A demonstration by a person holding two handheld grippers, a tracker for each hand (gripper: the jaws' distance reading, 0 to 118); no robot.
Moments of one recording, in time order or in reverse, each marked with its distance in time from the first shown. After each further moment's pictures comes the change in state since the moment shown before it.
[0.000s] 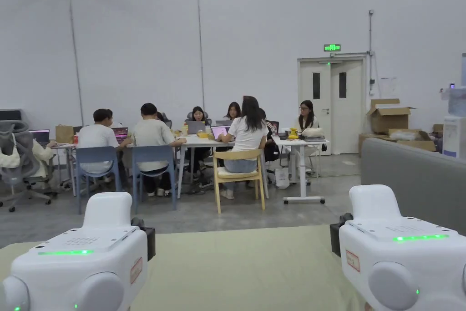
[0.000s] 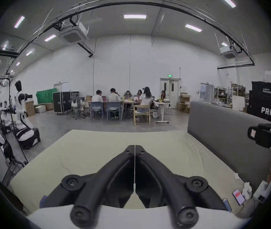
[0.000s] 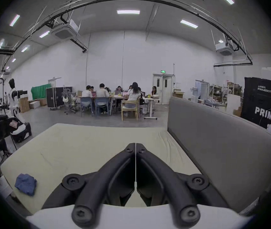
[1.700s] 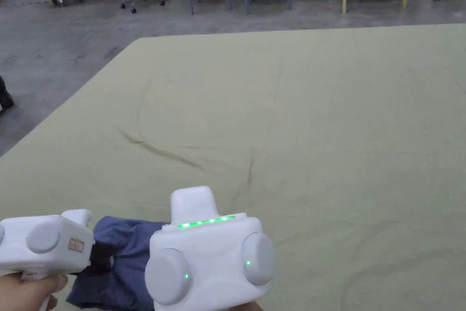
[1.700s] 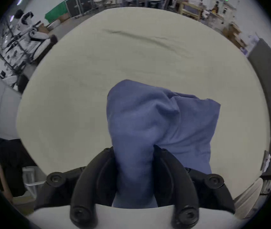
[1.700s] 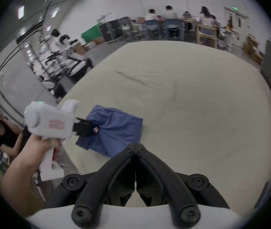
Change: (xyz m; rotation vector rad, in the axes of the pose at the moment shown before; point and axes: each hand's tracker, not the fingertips) left arm -0.416 -0.328 -0.122 -1.079 0.275 0.140; right arm -0.461 -0.209 -0.074 -0.747 0.707 0.077
